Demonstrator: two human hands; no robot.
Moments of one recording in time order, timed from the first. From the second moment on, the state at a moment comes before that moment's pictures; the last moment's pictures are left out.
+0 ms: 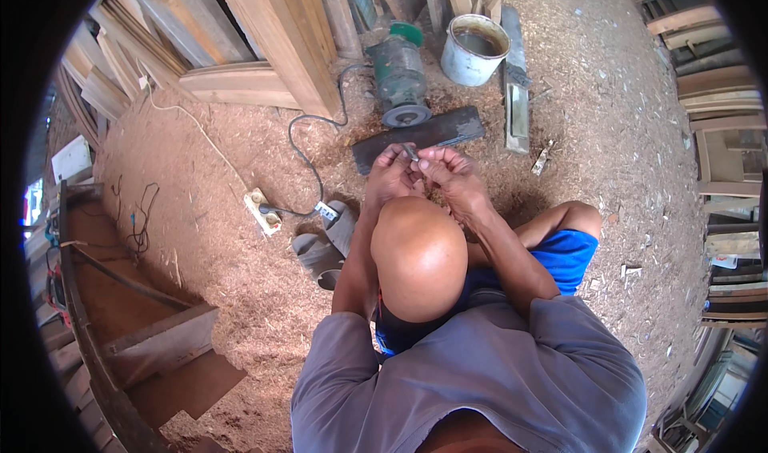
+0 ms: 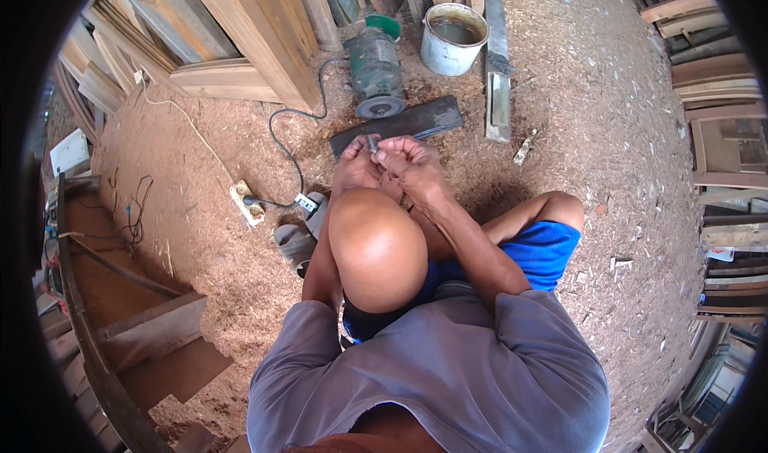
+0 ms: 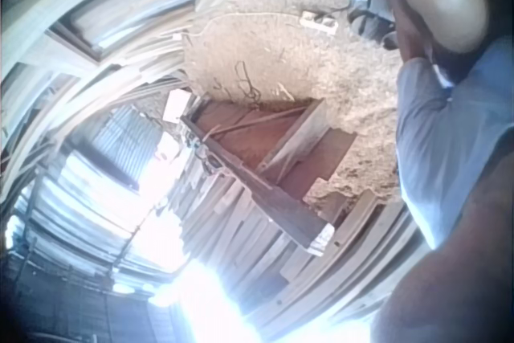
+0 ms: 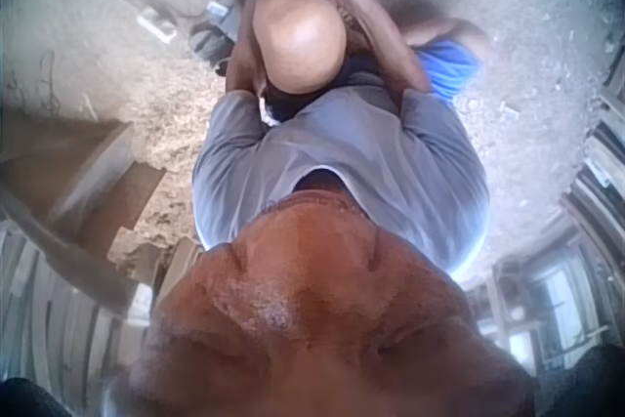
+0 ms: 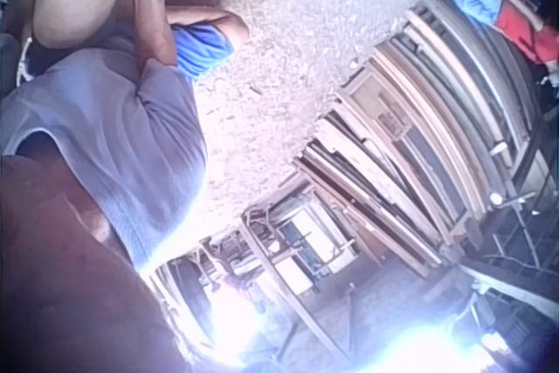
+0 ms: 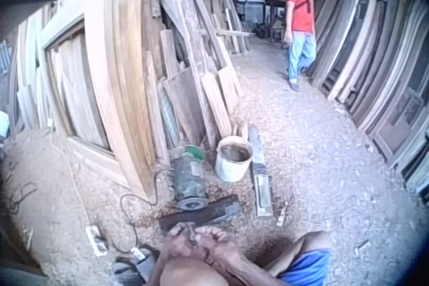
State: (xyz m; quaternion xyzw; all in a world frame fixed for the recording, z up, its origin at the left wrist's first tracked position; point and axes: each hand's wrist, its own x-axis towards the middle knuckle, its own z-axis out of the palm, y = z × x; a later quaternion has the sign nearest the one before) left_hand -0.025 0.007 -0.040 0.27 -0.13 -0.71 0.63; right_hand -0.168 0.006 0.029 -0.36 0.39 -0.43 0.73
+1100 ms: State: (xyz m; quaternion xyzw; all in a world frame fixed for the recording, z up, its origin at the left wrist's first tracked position) left_hand 0.020 -0.017 -0.151 0.55 -0.18 -0.61 0.54; right_hand -0.151 -0.060 -0.140 -0.43 0.57 -0.36 0.60
